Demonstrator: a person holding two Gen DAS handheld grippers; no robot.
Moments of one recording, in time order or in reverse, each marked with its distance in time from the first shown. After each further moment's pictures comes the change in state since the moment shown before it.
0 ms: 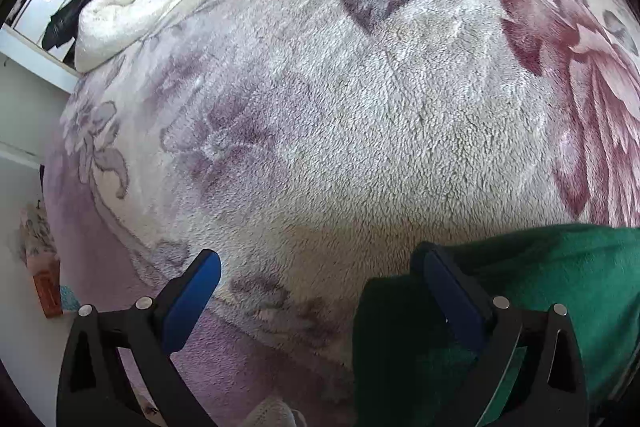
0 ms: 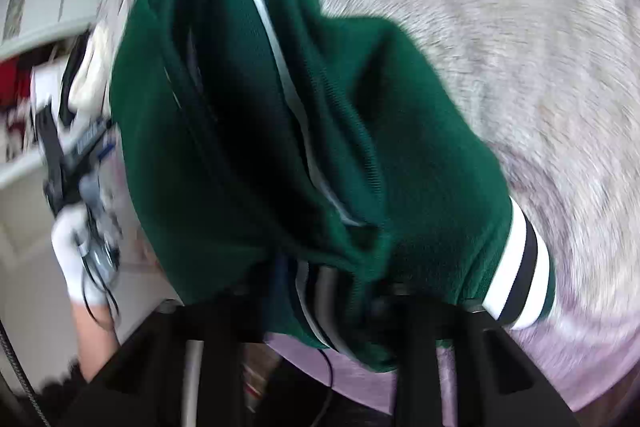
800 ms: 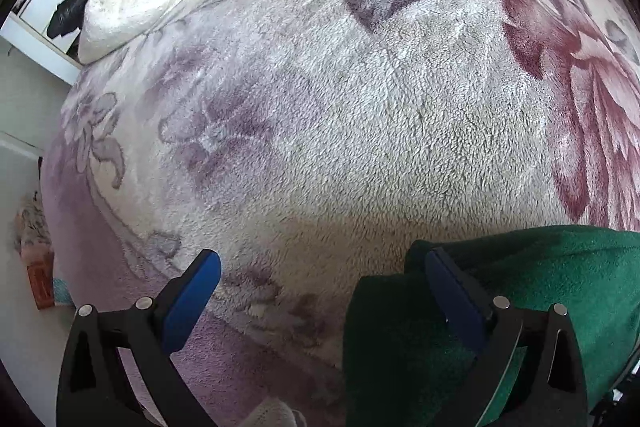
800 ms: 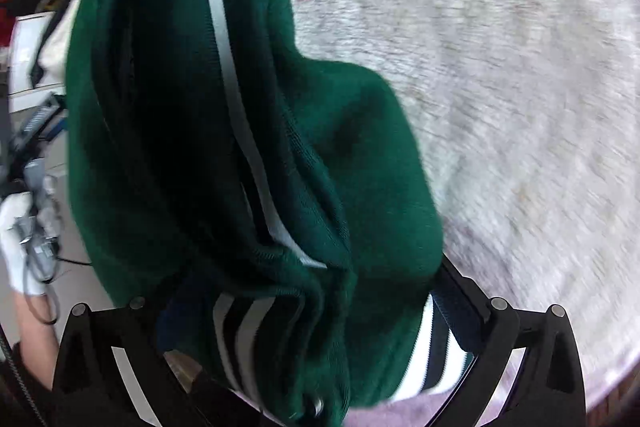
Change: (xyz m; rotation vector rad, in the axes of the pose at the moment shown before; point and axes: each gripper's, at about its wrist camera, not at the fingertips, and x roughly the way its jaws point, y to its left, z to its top) left arm 0.007 0.001 -0.002 -0.045 -0.013 -0.011; right arm 0.046 -0.017 0.014 -0.233 0.069 -0.066
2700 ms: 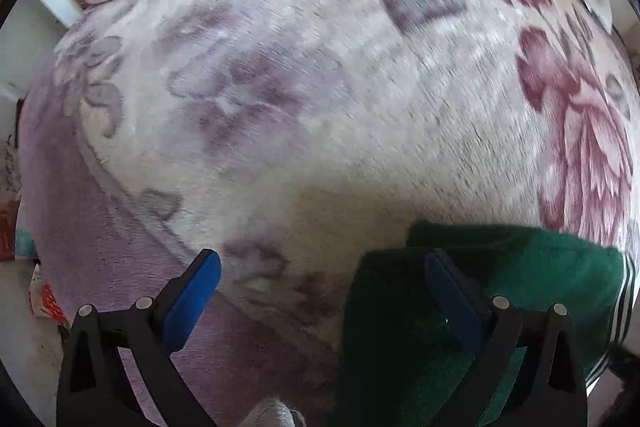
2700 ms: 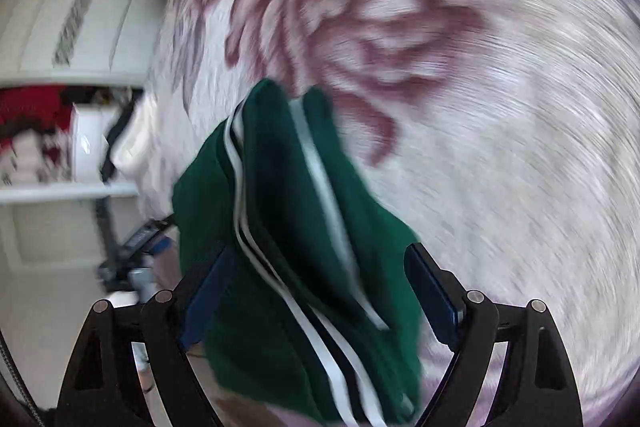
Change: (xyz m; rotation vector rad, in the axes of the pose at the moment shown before) left arm -0.008 0.041 -0.008 -0.183 0.036 -0.126; right arm -0.074 0.066 0.048 0.028 -0.290 0.044
